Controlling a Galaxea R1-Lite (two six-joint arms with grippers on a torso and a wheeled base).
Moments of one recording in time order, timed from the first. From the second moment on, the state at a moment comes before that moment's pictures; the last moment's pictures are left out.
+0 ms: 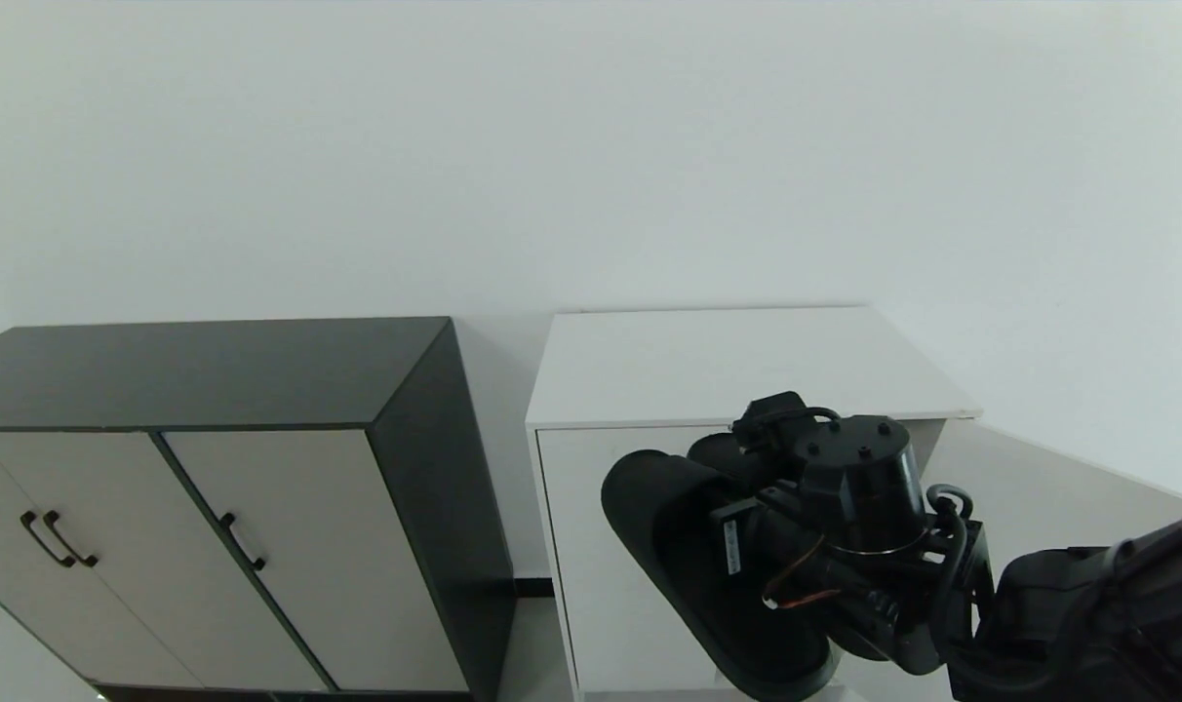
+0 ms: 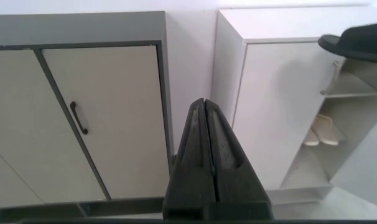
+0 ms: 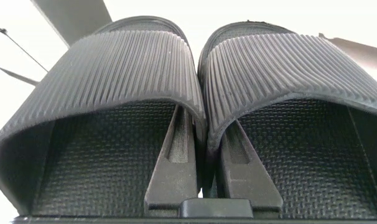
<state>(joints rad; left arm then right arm) 0.00 0.00 0.00 0.00 -0.01 0.00 0.84 1.86 -0.78 -0.72 -0.39 0.18</state>
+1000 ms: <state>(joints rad) 0.00 0.00 0.00 0.00 -0.01 0.00 0.85 1.86 -0.76 -0.73 -0.39 0.17</state>
